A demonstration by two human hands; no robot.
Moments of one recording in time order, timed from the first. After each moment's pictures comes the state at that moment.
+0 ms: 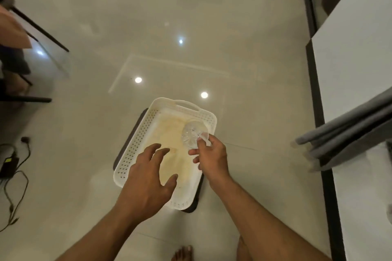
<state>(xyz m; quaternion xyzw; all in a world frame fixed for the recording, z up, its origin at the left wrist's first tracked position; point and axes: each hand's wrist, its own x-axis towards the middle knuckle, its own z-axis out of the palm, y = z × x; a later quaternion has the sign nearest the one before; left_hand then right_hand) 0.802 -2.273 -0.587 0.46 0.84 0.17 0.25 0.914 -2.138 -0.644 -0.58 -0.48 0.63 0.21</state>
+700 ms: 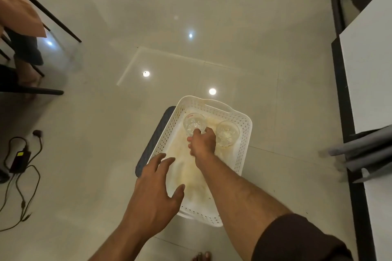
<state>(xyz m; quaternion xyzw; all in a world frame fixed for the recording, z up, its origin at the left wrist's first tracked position) 0.731 -2.305 -0.643 0.41 0.85 0.20 0.28 0.751 -2.128 -0.741 -0.65 -0.36 0.63 0.19</state>
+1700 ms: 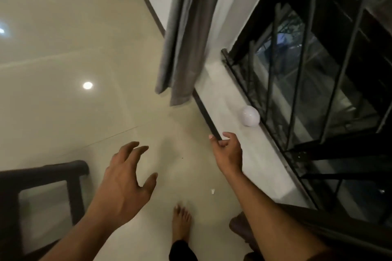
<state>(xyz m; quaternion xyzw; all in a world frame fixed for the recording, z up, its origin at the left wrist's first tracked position) 1.107 -2.076 -0.669 0.67 0.63 0.08 0.38 1.375 -2.054 -0.744 -0.85 -0.30 0.33 0.28</state>
